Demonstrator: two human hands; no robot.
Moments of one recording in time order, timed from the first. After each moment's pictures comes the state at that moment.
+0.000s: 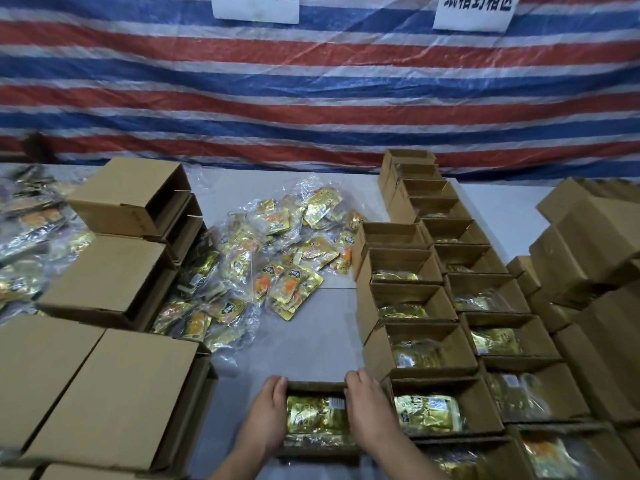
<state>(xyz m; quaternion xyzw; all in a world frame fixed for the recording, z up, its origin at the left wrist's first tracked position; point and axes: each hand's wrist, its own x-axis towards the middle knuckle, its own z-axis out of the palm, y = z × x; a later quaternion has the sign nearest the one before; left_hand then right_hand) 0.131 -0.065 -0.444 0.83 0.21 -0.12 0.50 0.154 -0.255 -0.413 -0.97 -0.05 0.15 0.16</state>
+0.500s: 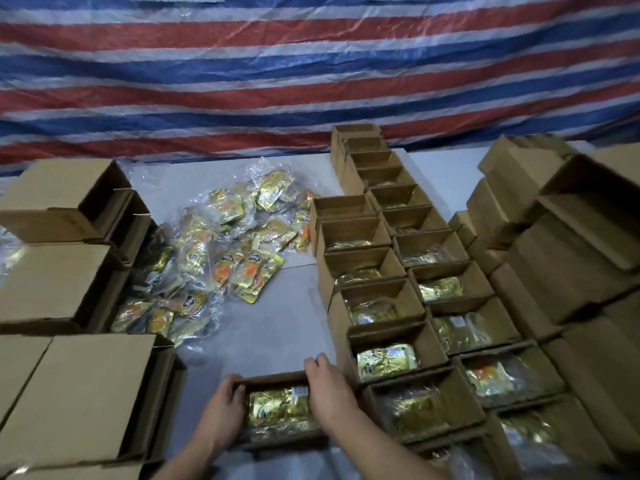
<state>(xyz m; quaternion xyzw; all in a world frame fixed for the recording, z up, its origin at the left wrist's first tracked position) 0.101 -0.047 -0.434 0.86 0.17 -0.15 0.45 0.115 -0.246 -0.402 -0.97 -0.03 0.19 0.17</state>
